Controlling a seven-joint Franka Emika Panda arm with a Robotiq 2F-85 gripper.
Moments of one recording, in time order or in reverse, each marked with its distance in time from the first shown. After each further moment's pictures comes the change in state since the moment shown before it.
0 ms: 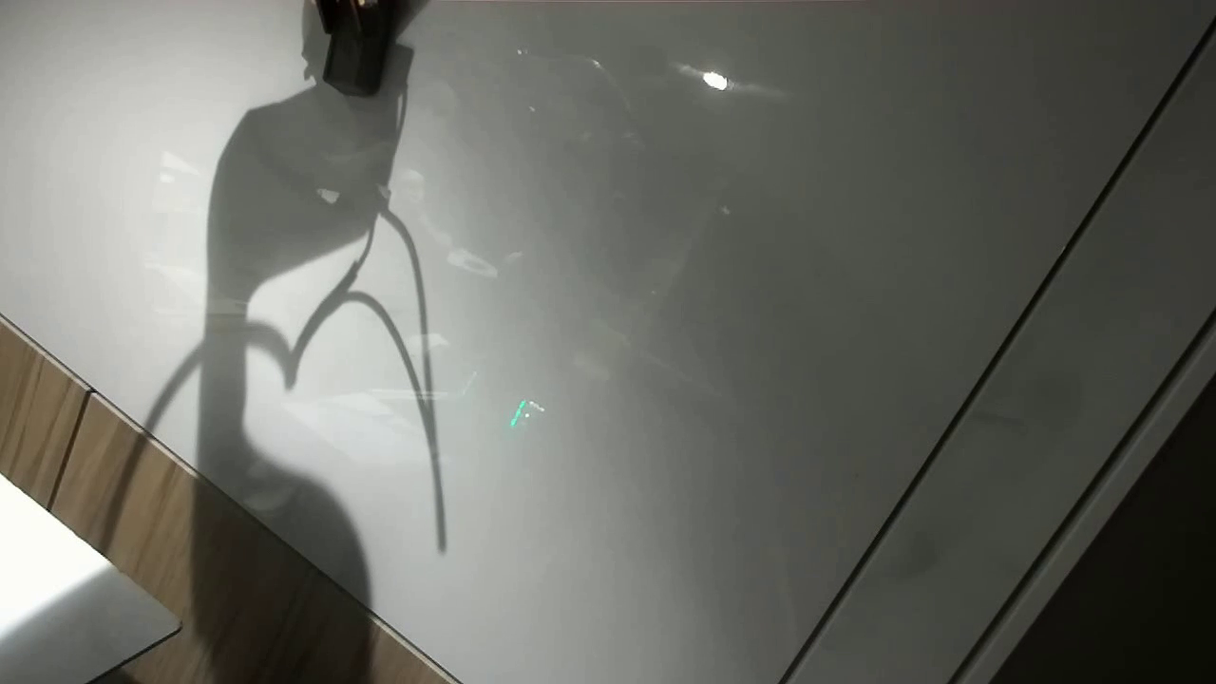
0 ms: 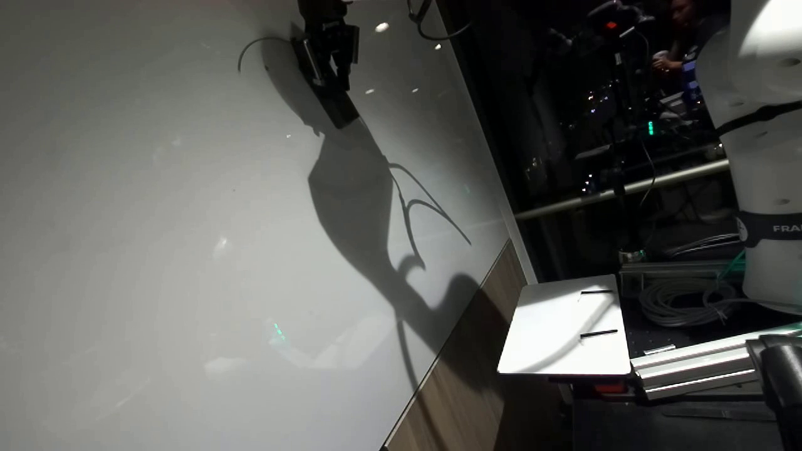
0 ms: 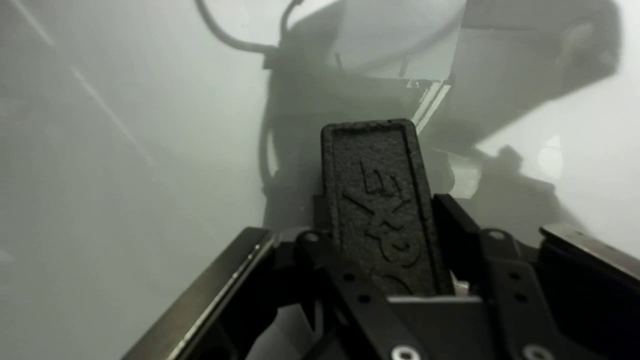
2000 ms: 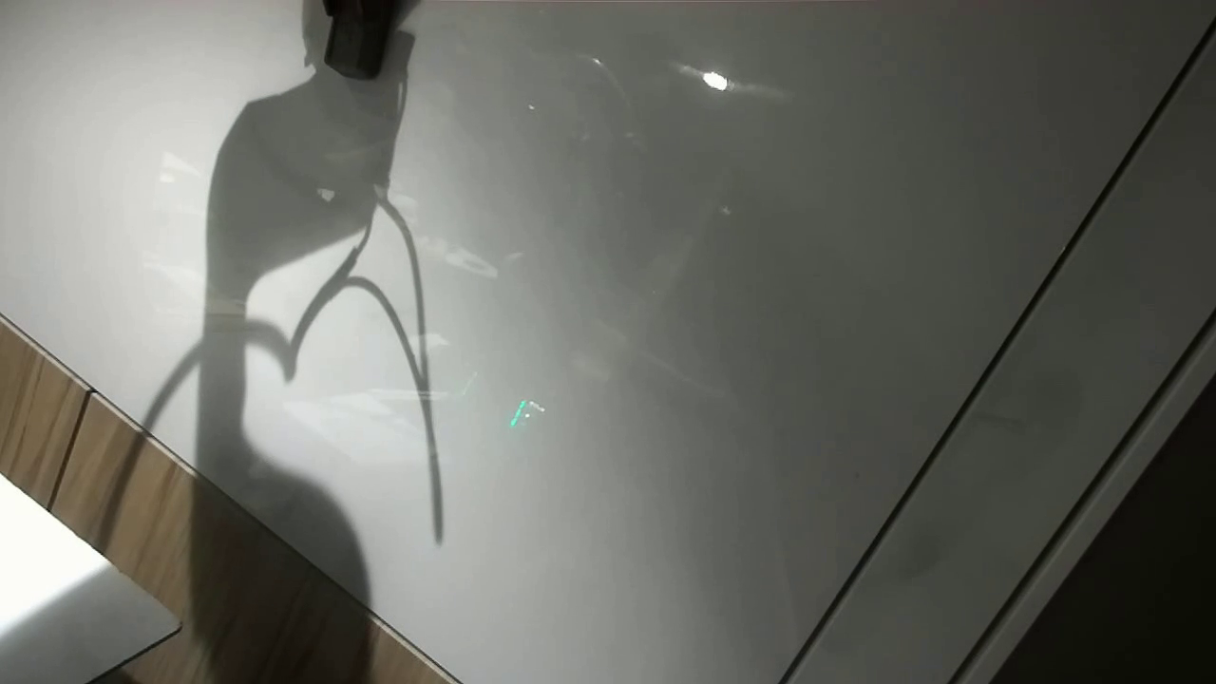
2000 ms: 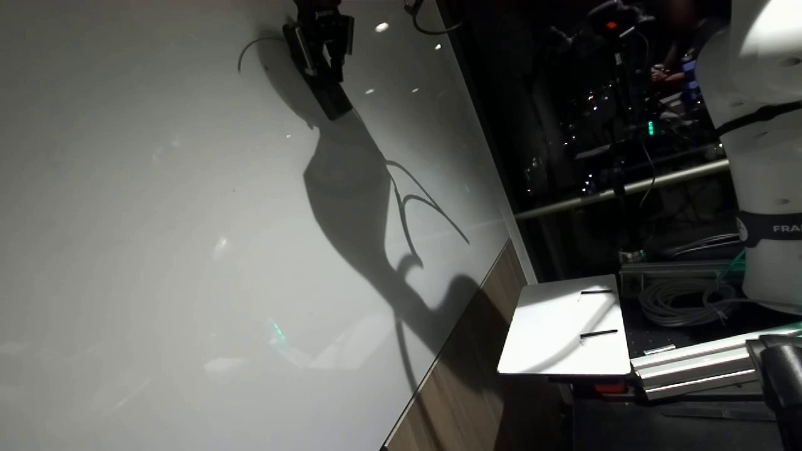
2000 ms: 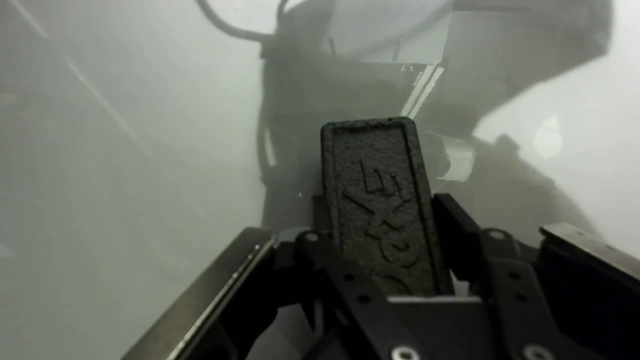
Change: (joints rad) arm 0.006 -0.001 0.003 0.029 0.001 -0.002 0.018
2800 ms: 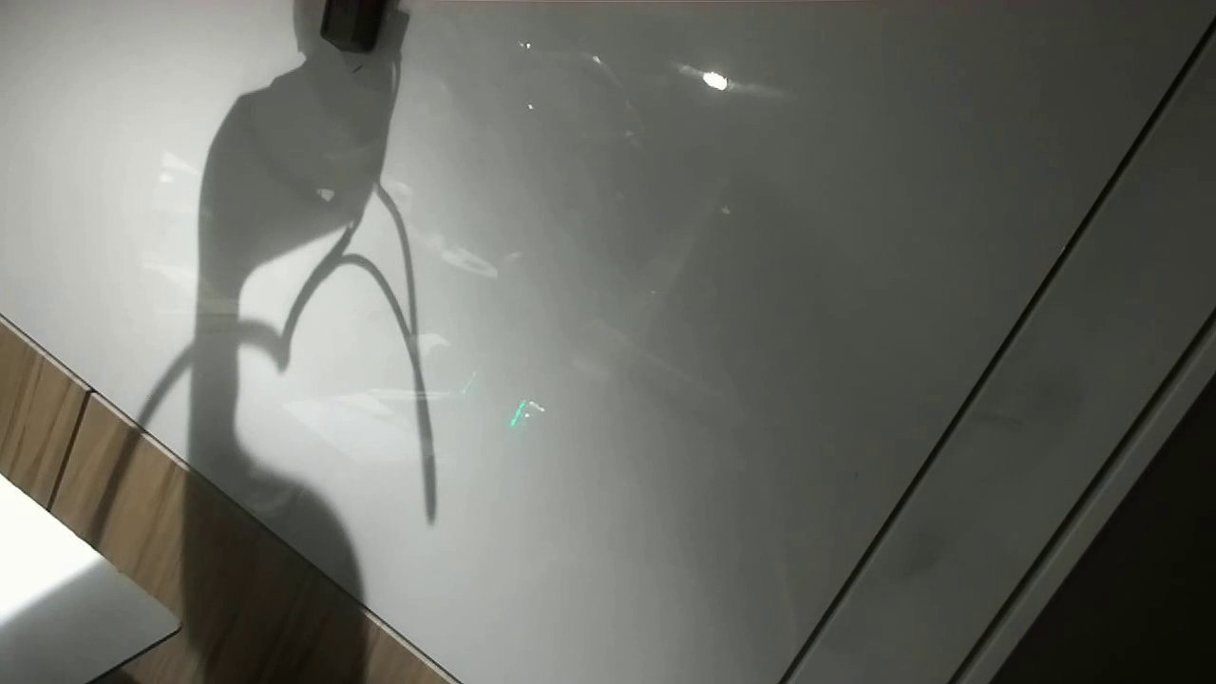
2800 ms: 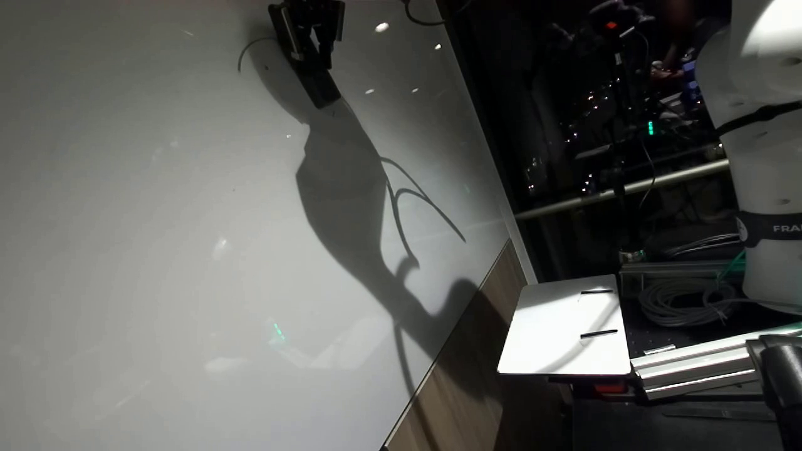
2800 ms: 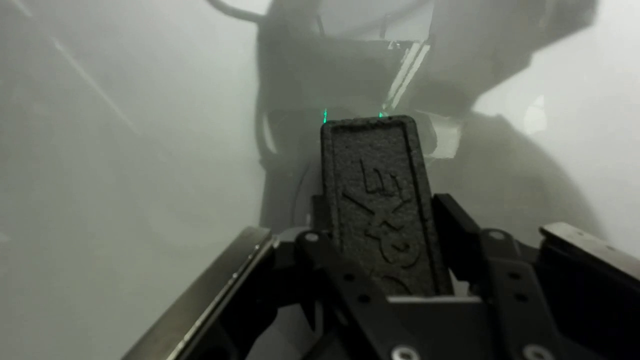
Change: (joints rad) arm 0.003 -0.003 0.023 0.038 -0.003 0.001 0.015
